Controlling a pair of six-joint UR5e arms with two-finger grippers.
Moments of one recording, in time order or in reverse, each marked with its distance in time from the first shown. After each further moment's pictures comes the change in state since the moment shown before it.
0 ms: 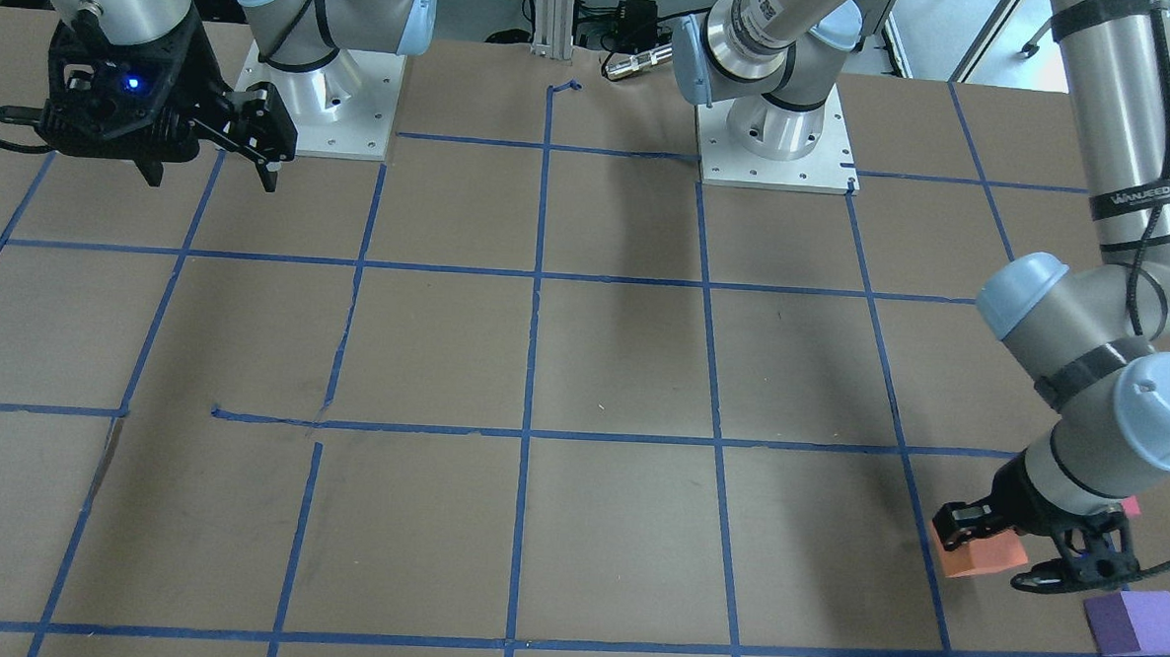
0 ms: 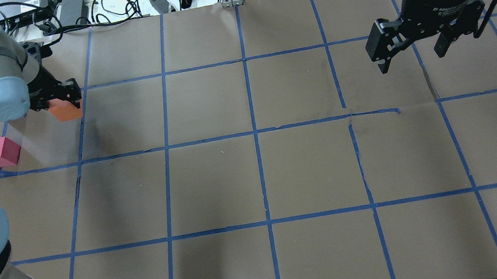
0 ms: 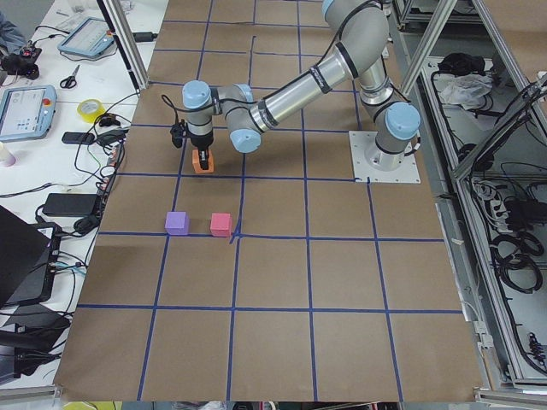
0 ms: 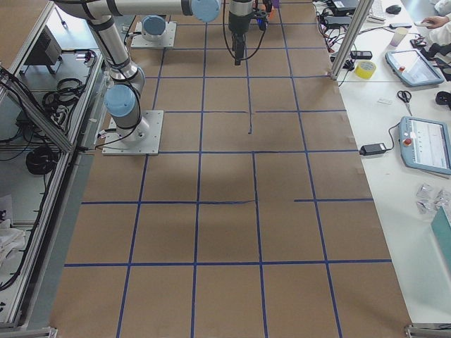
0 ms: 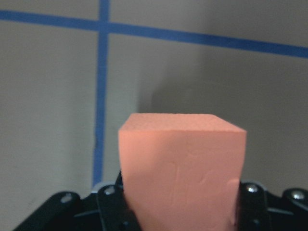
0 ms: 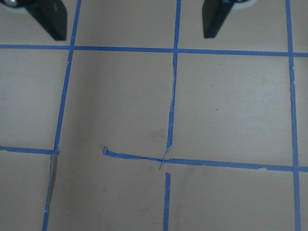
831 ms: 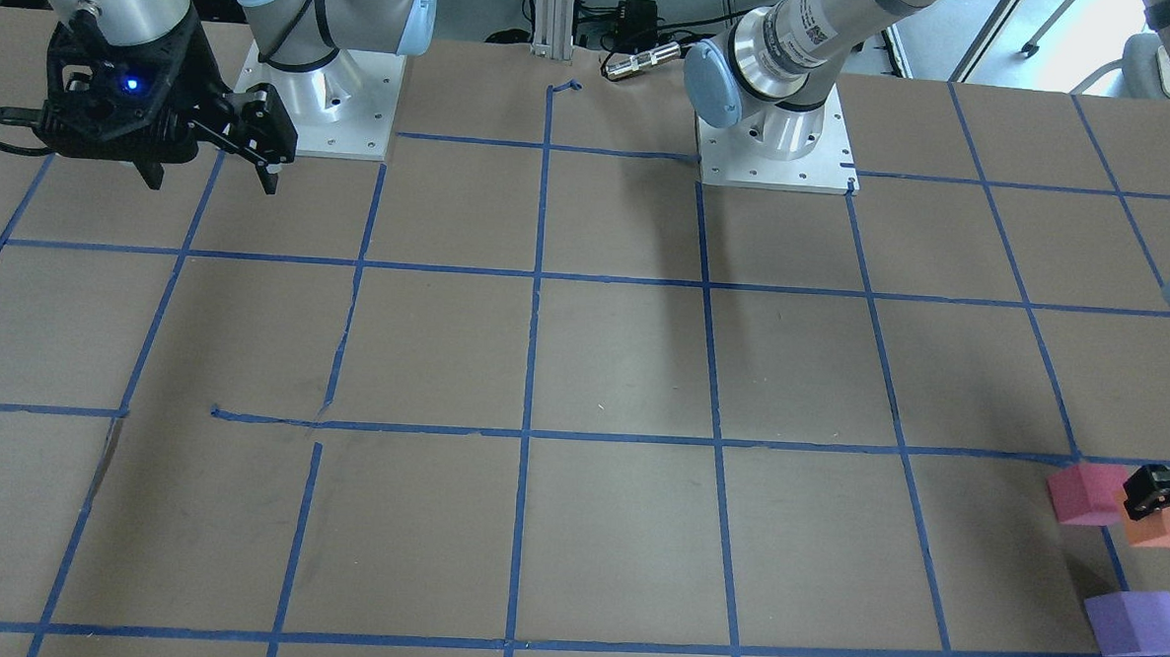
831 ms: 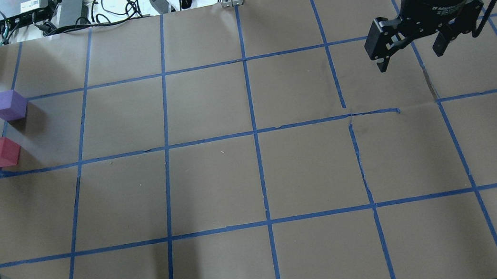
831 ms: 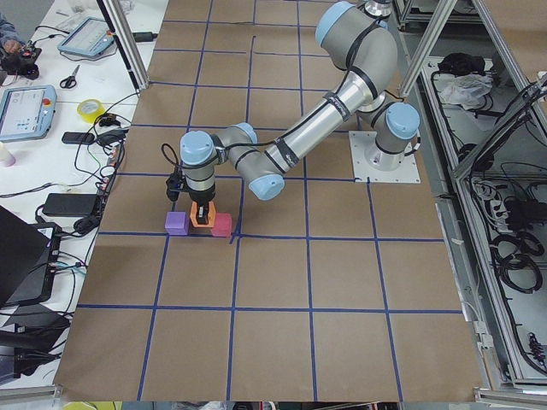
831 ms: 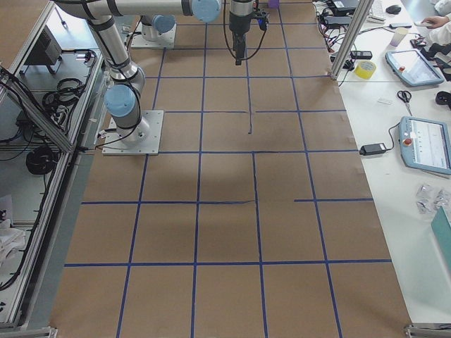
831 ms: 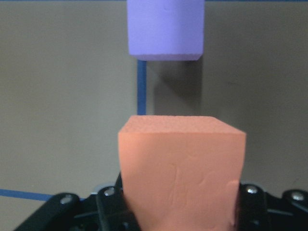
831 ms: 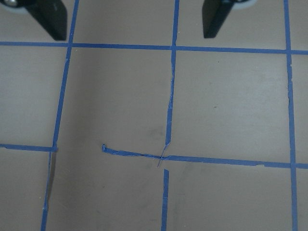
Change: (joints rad) left arm 0.258 -0.036 0.132 -0.057 -0.005 0.375; right arm -0.002 0.001 0.000 -0.008 0.008 0.000
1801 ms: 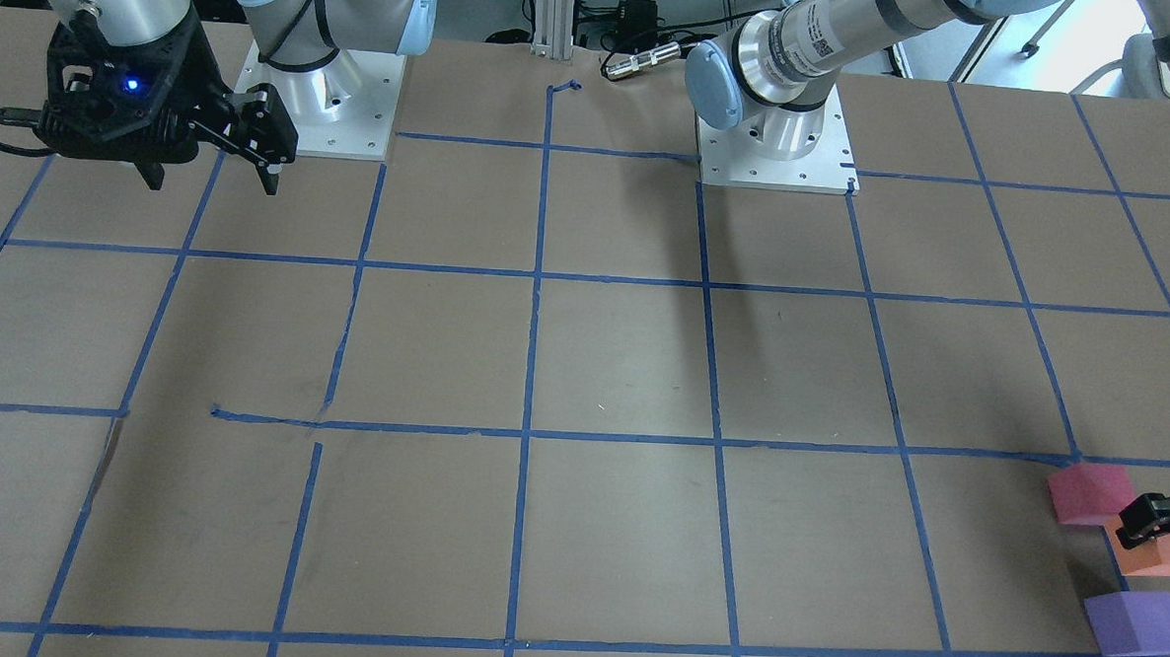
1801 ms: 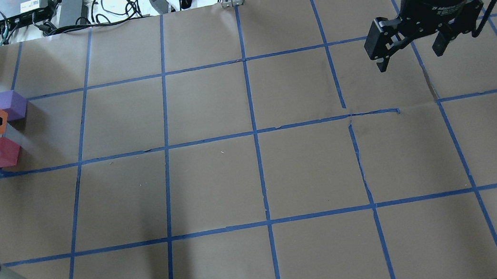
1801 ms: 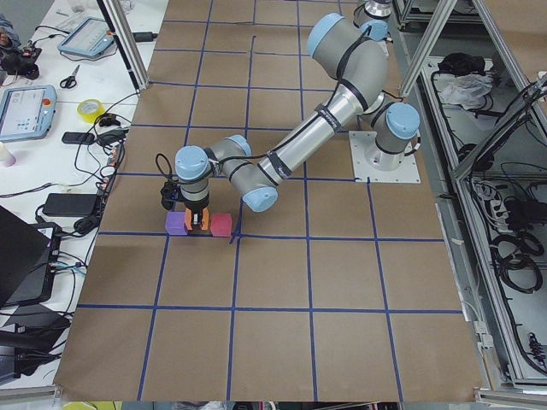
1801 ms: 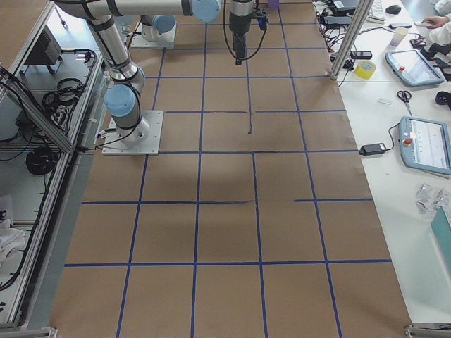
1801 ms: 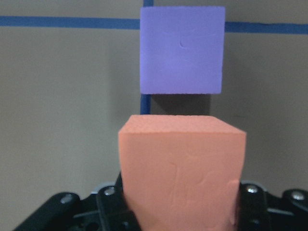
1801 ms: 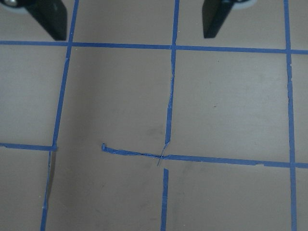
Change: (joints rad) left arm 0.005 -0.074 0.048 0.001 -0.075 -0.041; right arm 0.000 0.000 0.000 -0.003 -0.001 -0.003
